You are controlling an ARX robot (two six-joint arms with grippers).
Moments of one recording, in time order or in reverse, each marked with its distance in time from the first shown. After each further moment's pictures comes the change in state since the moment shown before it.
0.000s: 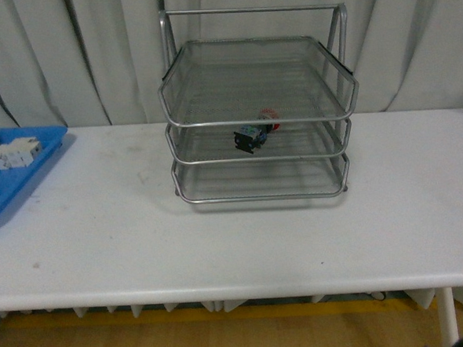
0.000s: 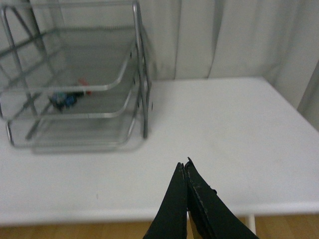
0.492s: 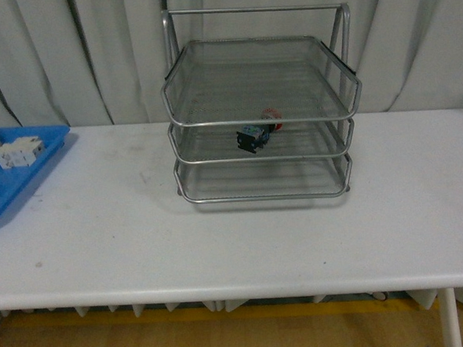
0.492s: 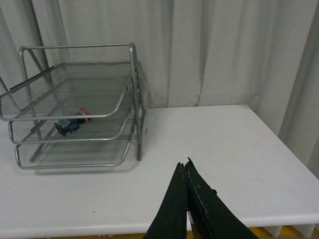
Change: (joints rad) left arm 0.000 0.000 0.000 0.002 0.000 0.000; right arm -0.134 -0.690 -0.049 -0.545 -0.130 -0.018
